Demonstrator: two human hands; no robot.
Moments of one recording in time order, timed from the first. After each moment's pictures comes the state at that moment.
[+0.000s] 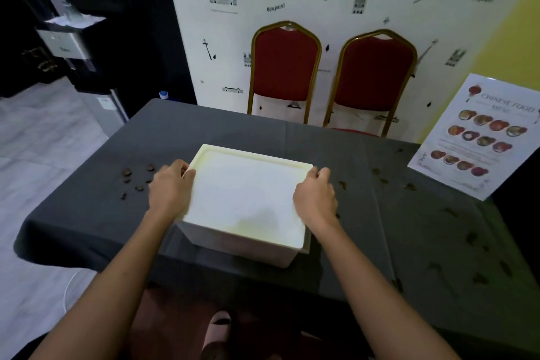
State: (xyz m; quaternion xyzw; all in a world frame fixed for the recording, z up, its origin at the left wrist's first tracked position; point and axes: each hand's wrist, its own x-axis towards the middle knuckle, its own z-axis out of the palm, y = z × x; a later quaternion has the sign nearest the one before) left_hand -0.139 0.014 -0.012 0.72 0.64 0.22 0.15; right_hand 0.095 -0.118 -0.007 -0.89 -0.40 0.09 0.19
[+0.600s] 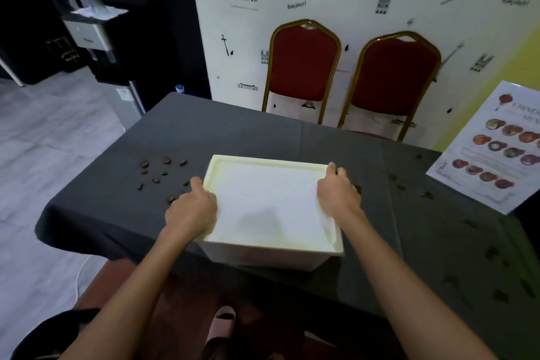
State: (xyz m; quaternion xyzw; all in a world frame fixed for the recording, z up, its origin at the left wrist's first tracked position) left_hand -0.142 -0.039 -0.013 0.72 0.67 0.06 0.18; right_hand 0.118 -0.103 -0.002 -0.89 -0.42 0.13 0.10
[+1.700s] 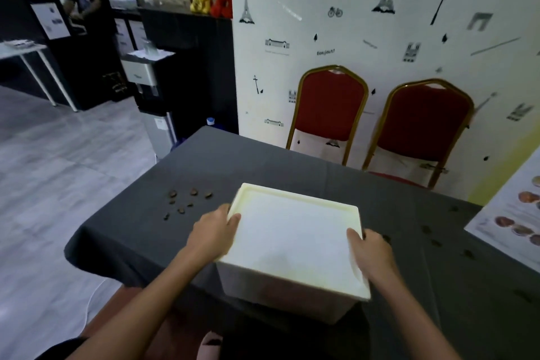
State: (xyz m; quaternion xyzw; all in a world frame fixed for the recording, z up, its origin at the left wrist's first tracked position) left_hand -0.150 -0.009 -0.003 0.75 0.62 0.12 0.20; right_hand 0.132 -0.117 -0.015 -0.86 -0.35 0.25 0.28
